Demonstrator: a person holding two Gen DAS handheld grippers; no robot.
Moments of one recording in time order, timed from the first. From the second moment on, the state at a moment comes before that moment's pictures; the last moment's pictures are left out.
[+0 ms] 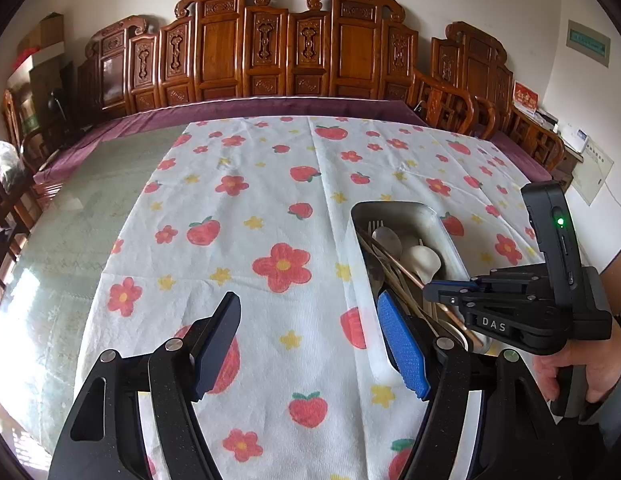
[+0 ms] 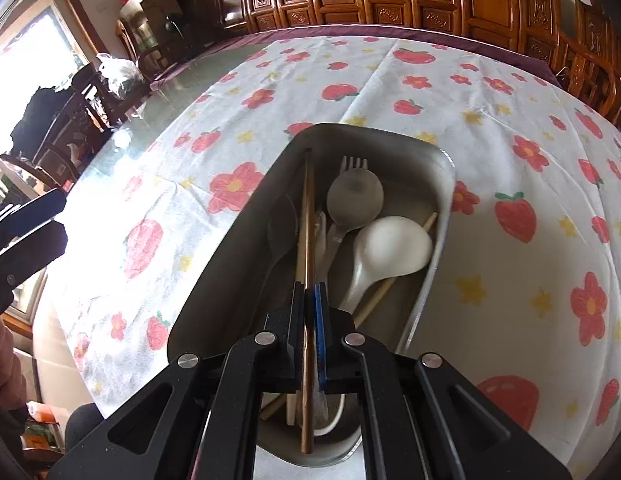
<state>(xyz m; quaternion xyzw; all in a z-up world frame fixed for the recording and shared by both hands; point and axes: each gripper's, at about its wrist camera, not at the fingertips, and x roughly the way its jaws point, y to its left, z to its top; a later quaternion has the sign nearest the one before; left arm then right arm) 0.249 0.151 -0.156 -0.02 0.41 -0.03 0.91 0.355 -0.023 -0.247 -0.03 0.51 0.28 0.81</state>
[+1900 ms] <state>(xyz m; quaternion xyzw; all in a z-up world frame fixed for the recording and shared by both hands) 0.126 0.000 -0.047 -0.01 0.33 -0.03 0.94 0.152 -0.237 -0.072 0.00 0.29 0.16 0.94</state>
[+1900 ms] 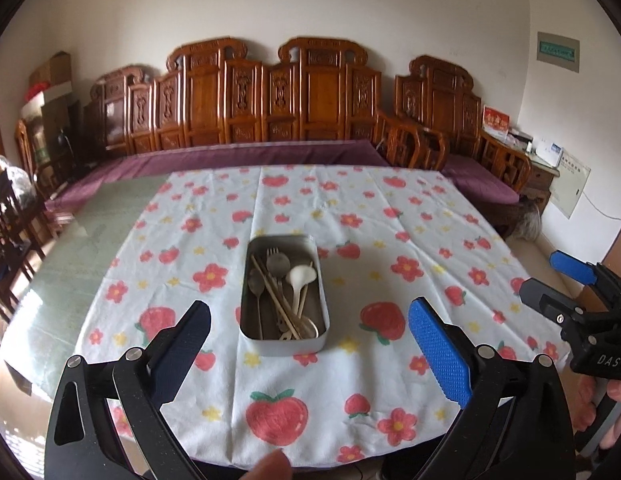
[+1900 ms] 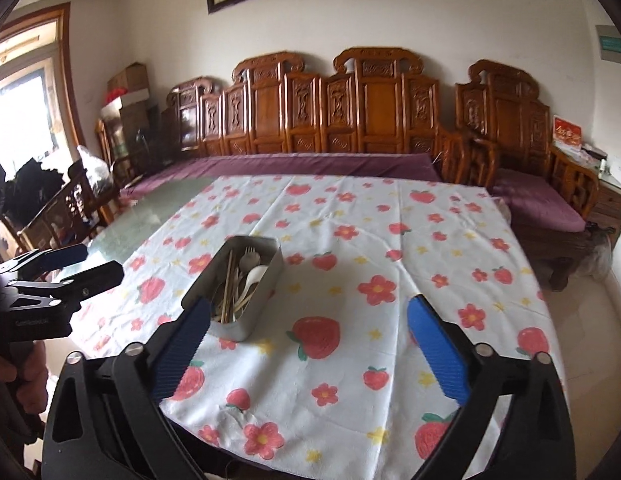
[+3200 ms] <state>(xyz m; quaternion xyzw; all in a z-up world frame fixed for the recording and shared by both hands) 0.042 -0.038 0.062 0.01 0.20 -0.02 0.98 0.066 -0.256 0.040 0.02 0.15 0.13 0.98</state>
